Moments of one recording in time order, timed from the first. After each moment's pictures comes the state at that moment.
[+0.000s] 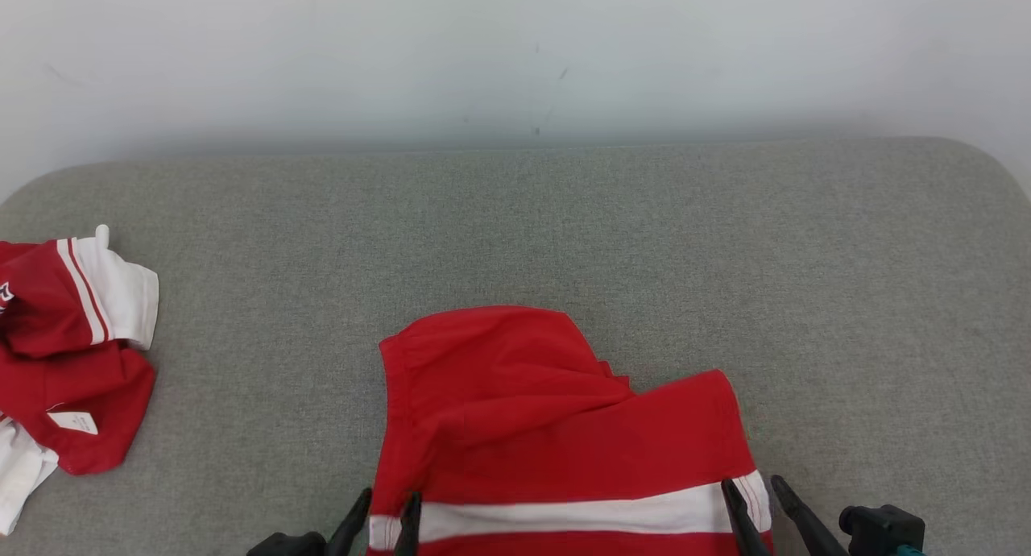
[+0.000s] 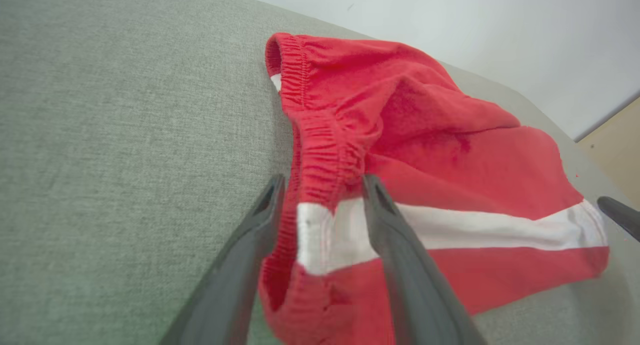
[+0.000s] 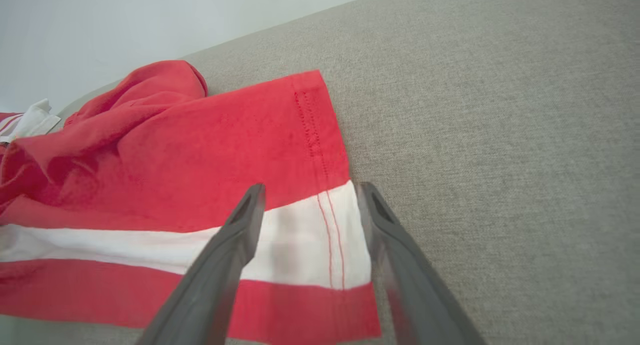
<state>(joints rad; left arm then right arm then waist) -0.10 0.22 -0.49 0.38 -0.65 -0.03 -0.26 0.04 -0.16 0.17 0.29 0.43 0.13 -0.10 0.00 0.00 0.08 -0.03</state>
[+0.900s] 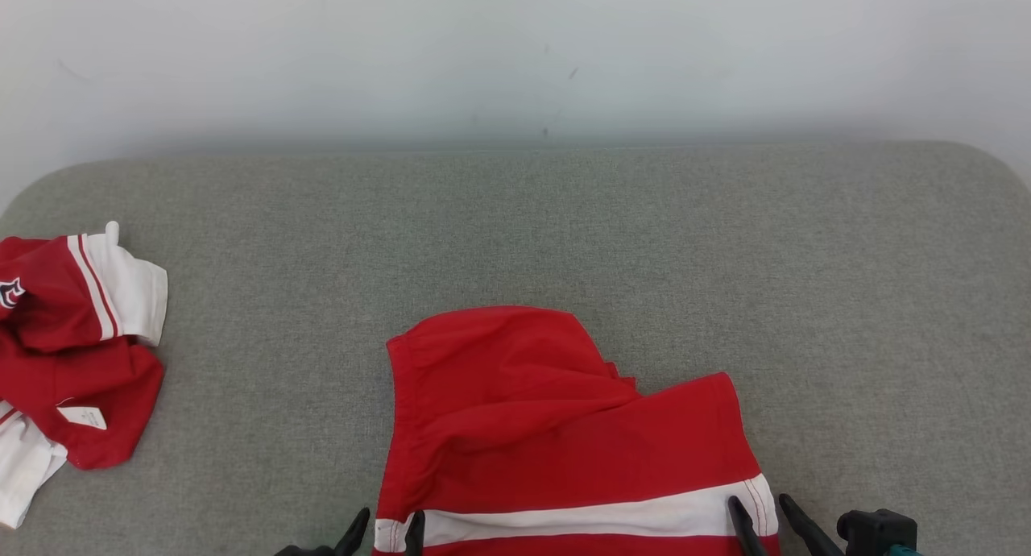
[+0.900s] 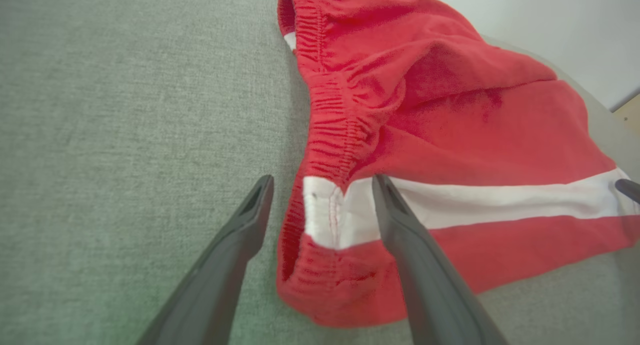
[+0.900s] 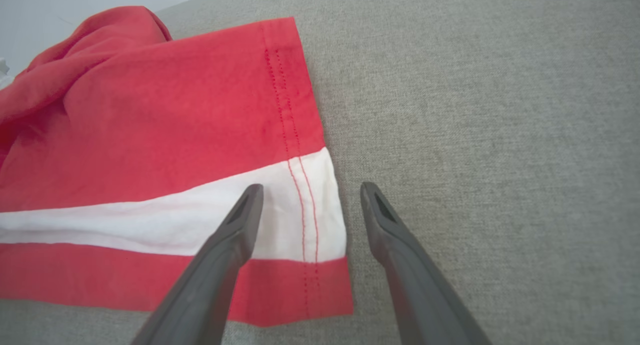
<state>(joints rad) -0.10 0.19 -0.50 0.47 -0.60 -0.02 -0.26 0.02 -0.17 0.15 0.38 0.40 0.13 -0.06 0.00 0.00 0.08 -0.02</state>
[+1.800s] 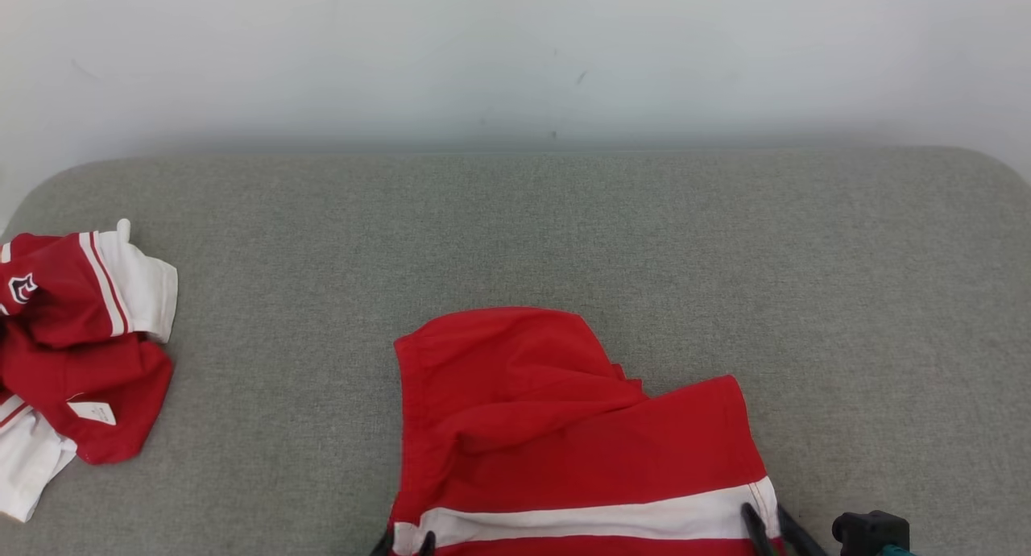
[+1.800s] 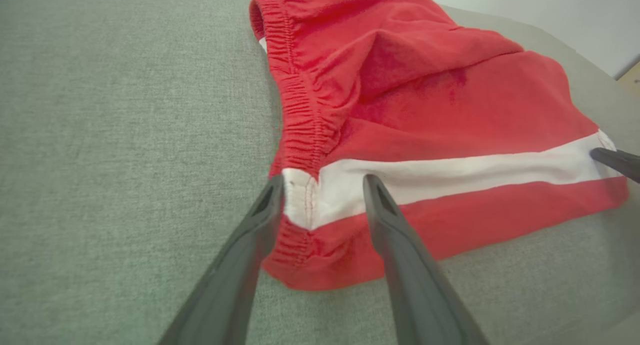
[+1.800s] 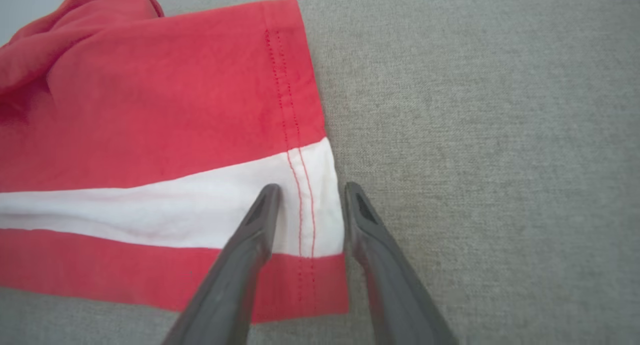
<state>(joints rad) -0.03 0.26 -0.57 0.26 -0.49 0.10 -0.16 0.02 -0.17 0.14 0.40 0.35 0.13 -0.05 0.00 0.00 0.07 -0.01</state>
